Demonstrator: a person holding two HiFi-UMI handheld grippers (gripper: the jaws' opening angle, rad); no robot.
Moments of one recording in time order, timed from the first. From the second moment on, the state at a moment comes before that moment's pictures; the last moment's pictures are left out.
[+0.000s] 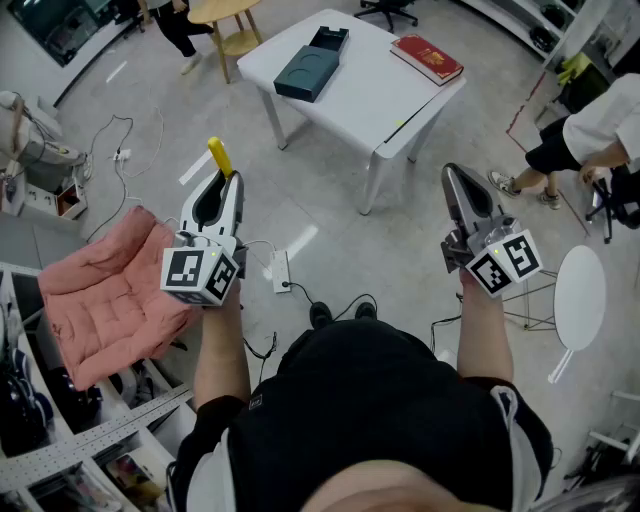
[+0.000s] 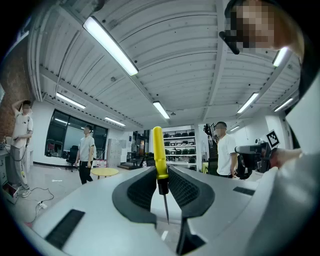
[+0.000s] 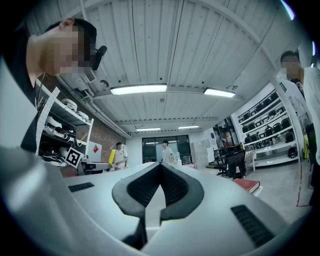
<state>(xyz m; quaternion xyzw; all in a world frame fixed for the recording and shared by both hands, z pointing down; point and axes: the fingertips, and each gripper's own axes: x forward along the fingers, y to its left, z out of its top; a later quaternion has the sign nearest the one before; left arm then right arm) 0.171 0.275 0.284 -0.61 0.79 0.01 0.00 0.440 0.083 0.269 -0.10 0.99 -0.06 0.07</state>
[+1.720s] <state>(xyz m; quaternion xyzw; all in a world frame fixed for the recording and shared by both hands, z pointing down) 0.246 0.272 0.275 -0.56 0.83 -0.01 0.02 0.502 0.040 0.260 -0.03 0.99 -0.09 0.10</state>
